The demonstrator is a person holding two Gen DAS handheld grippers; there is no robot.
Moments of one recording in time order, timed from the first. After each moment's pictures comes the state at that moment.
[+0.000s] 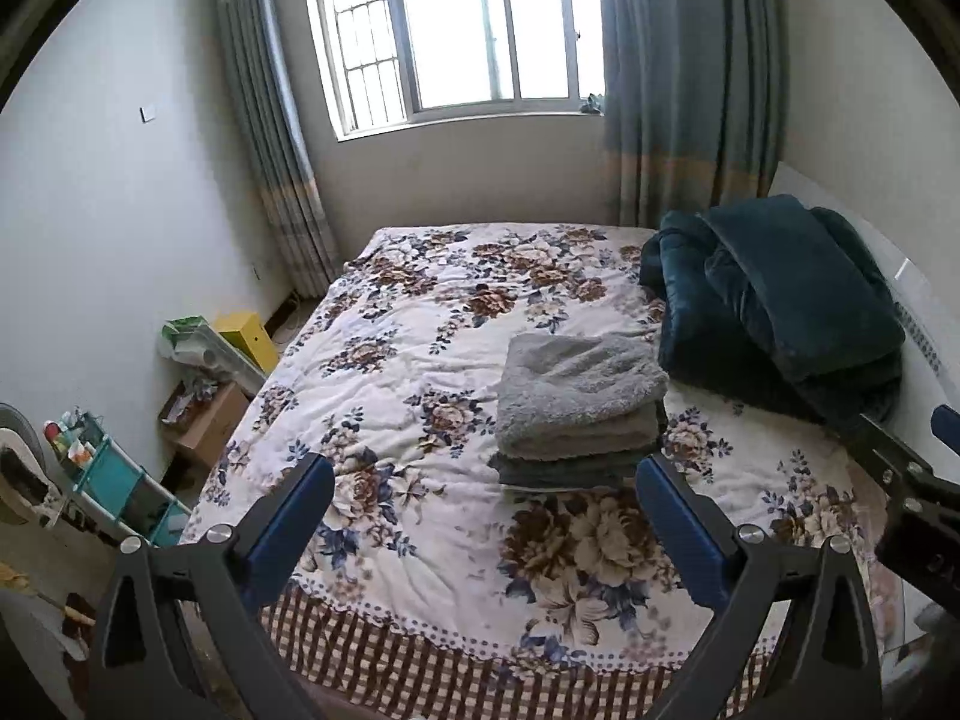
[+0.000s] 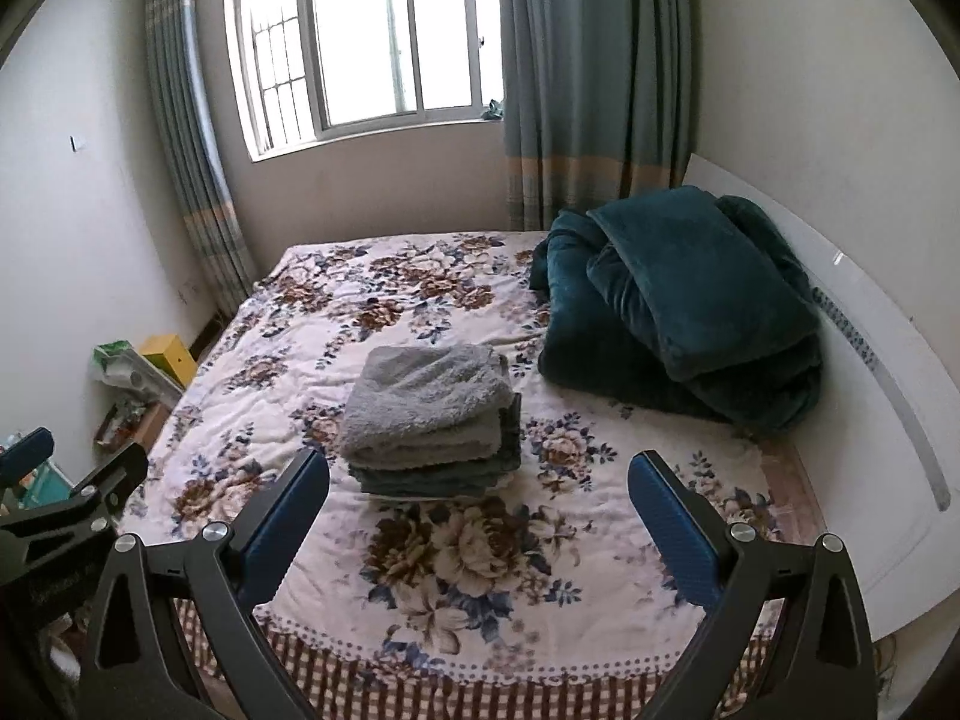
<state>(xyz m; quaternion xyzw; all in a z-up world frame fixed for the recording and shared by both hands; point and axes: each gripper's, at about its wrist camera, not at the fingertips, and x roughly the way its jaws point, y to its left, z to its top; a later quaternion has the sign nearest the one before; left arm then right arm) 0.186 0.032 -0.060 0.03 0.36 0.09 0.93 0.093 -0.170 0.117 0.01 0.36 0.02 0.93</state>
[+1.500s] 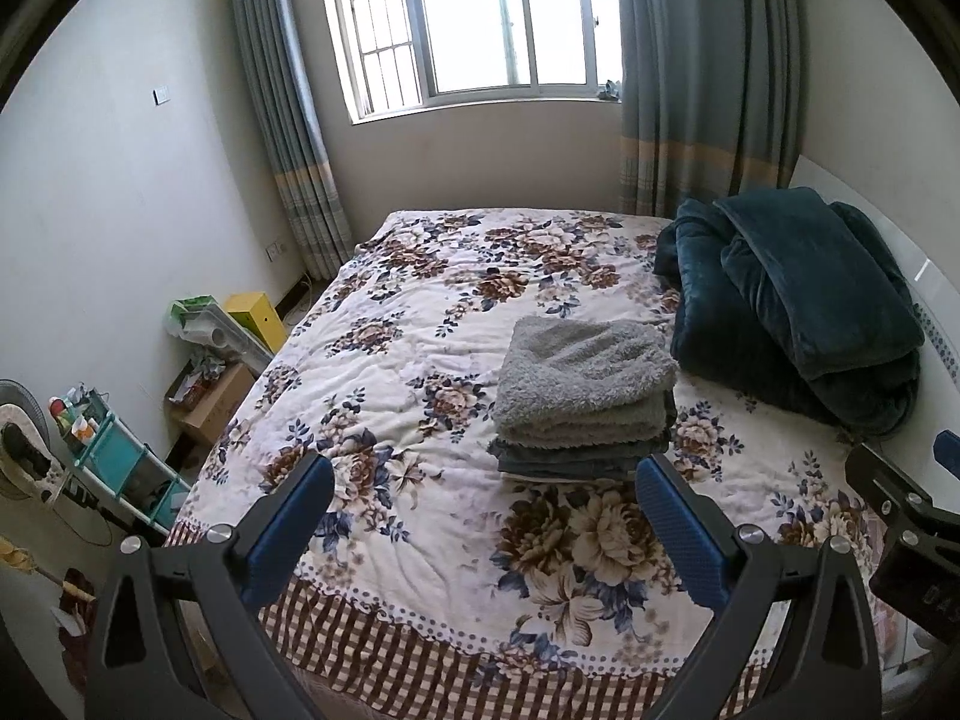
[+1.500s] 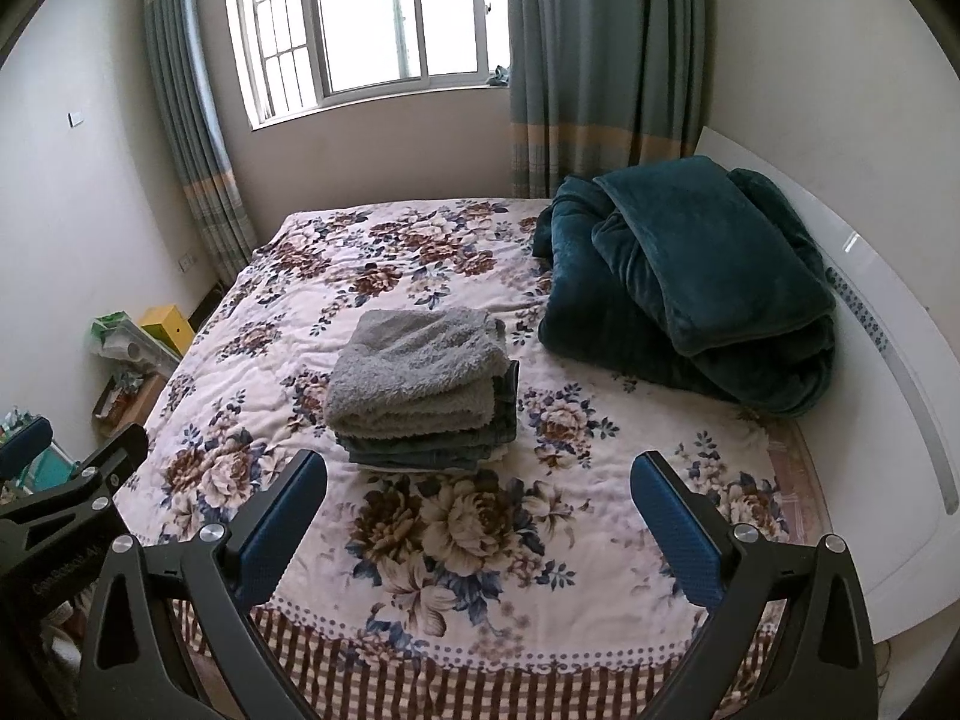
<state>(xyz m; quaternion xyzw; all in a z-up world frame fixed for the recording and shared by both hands) 0.198 0.018 -0.088 0.03 0.37 0.11 0.92 0.111 -0.182 0.067 0.01 0.39 0.03 0.92</state>
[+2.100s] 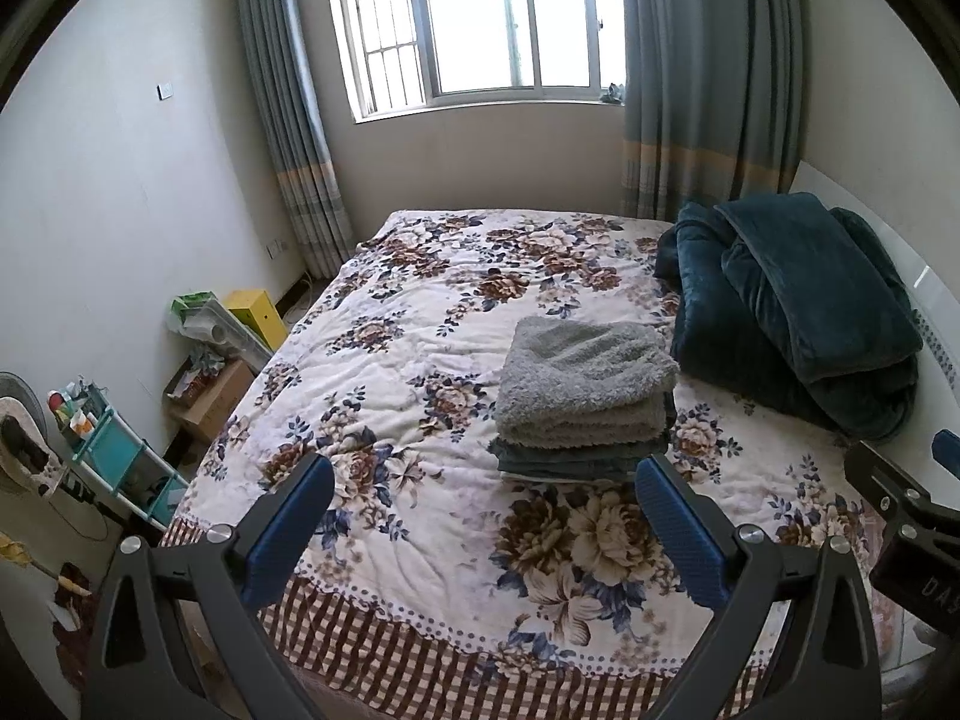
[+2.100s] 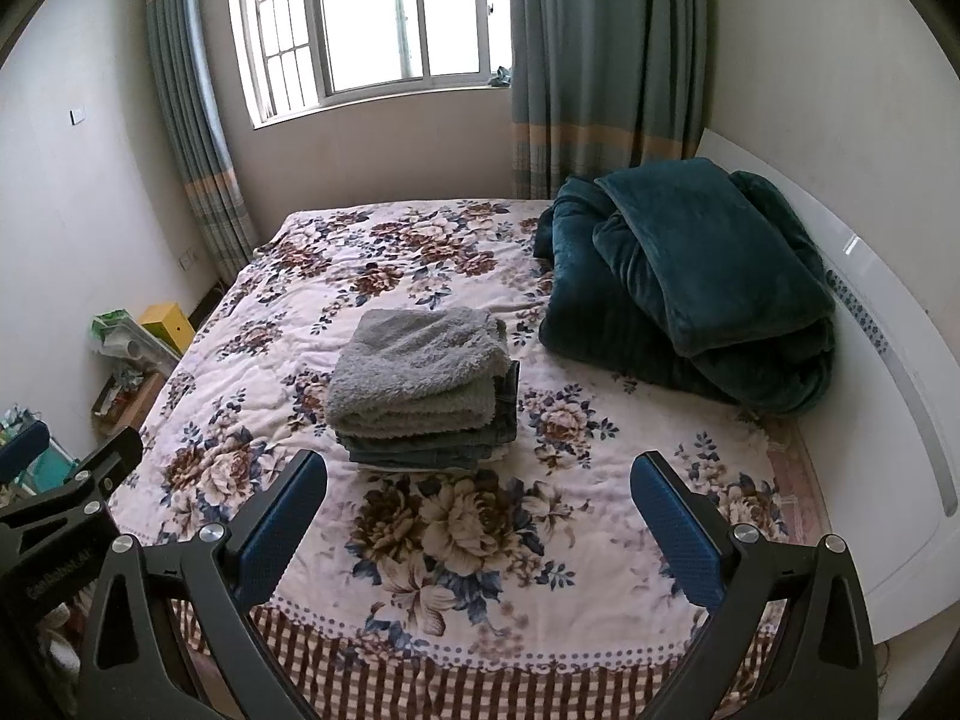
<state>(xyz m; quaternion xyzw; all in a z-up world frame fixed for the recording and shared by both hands) 0.192 0.021 -0.087 0.01 0.37 0.11 0.92 0.106 -0.172 0.056 0.01 0.38 0.02 0.92</state>
